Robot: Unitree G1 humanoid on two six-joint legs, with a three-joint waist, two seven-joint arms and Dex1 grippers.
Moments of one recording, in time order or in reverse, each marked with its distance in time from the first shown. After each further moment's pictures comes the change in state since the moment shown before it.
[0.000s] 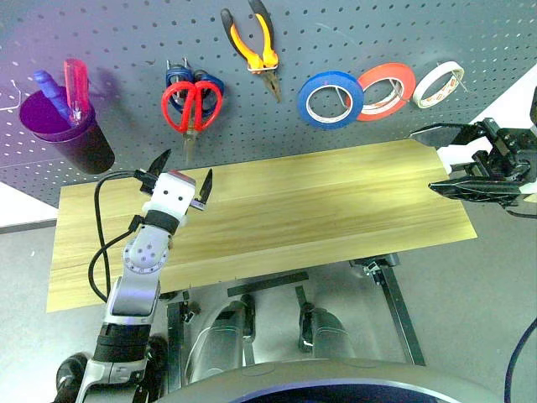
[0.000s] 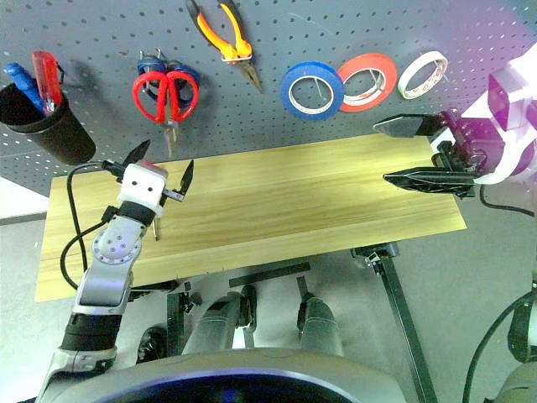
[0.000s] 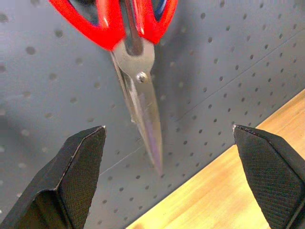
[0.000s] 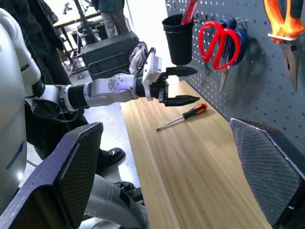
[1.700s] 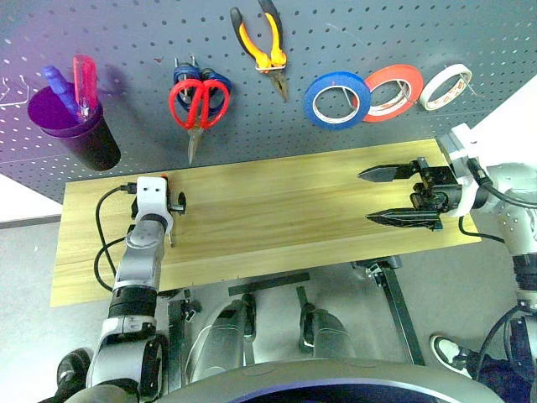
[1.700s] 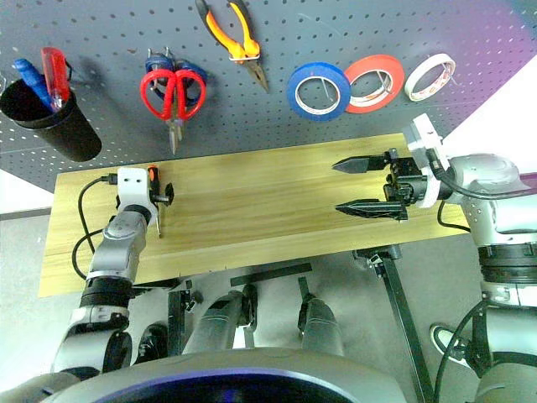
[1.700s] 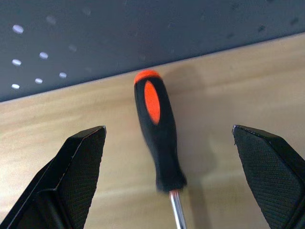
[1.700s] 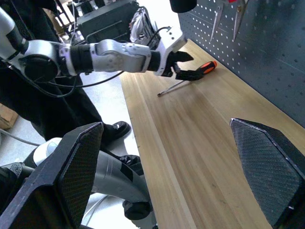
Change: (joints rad) left arm -0.326 -0.047 0.141 0.679 -0.133 0.226 0.145; right arm 0.069 0.164 0.121 -0.027 -0.233 -0.087 -0.065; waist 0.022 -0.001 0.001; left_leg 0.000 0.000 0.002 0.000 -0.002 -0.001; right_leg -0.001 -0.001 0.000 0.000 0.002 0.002
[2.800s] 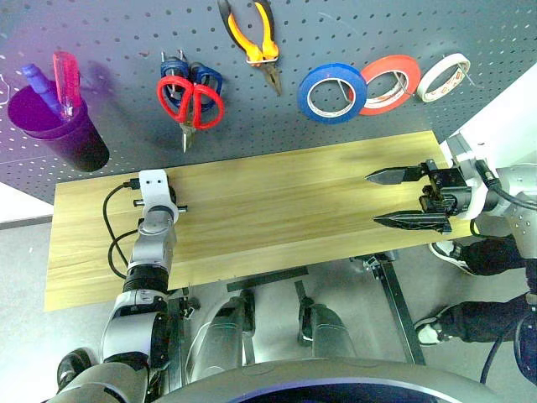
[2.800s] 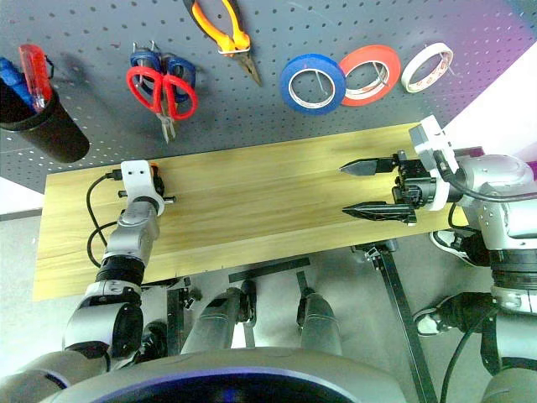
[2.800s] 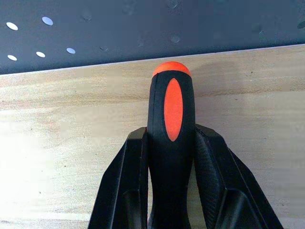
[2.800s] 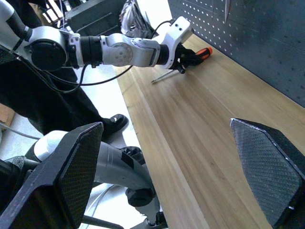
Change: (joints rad) left arm -0.124 -0.034 0.034 0.215 -0.064 -0.048 0.146; right arm 0.033 -0.033 -0.032 -0.031 -0.012 0.041 -0.004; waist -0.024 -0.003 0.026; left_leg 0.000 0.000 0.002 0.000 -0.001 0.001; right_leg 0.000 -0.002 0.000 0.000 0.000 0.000
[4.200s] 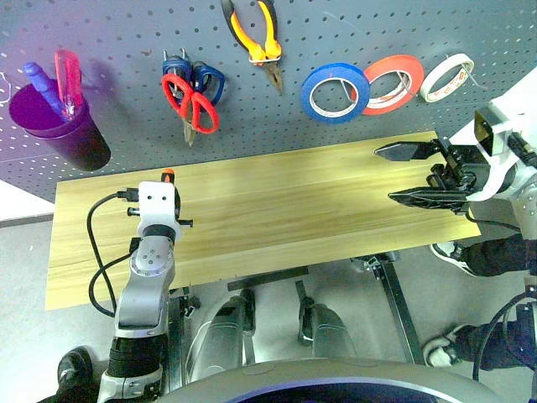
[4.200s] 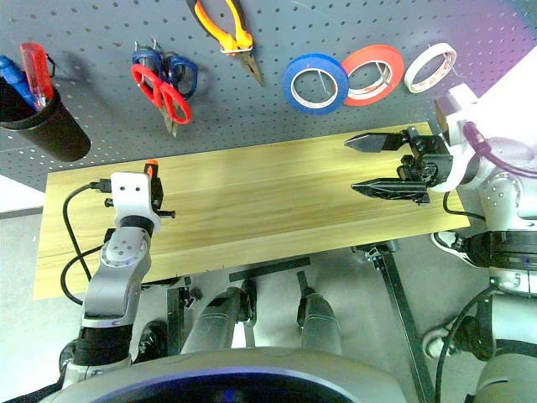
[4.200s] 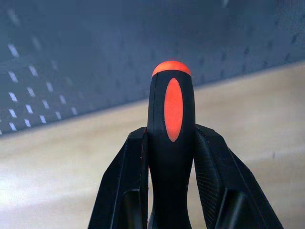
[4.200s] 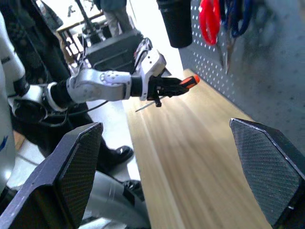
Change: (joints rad) left arm 0.452 -0.039 -0.159 -1.011 0.129 0.291 -0.023; right arm -0.126 0.019 -0.034 0.130 0.133 -0.004 0.068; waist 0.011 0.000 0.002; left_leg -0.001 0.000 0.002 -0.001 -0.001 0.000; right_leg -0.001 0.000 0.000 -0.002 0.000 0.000
